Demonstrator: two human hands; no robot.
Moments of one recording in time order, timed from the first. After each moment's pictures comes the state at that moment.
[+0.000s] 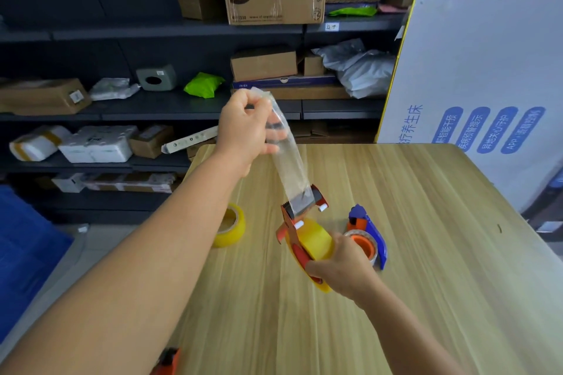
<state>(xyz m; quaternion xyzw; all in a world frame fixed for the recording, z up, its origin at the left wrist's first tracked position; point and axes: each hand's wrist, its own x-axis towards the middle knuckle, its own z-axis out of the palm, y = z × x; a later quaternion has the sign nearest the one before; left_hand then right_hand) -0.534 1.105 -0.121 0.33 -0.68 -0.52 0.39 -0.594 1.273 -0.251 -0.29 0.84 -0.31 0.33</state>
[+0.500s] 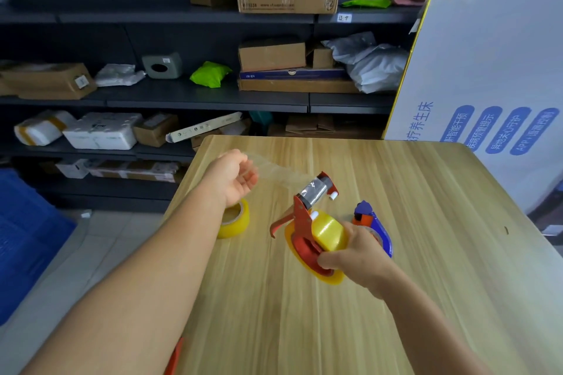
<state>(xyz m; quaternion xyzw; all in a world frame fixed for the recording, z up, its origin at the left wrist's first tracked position) -0.507 1.051 -0.212 0.47 -0.39 -0.74 0.29 -0.608 1.277 -0.251 -0.31 0.79 -0.37 0.38</state>
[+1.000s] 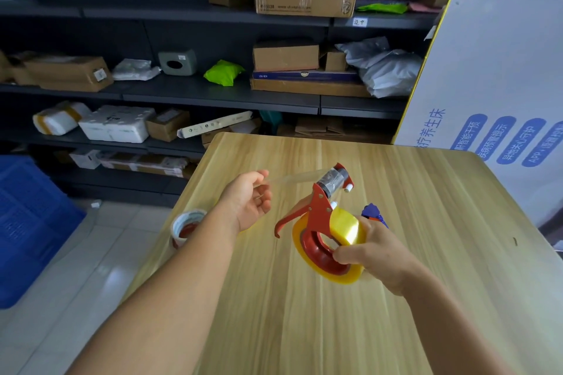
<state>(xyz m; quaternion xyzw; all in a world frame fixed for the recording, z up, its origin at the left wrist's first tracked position) -0.488 1.084 -0.237 0.46 -0.37 -0.77 0.25 -0.618 1.284 -0.243 -0.35 0.72 -0.42 0.42</state>
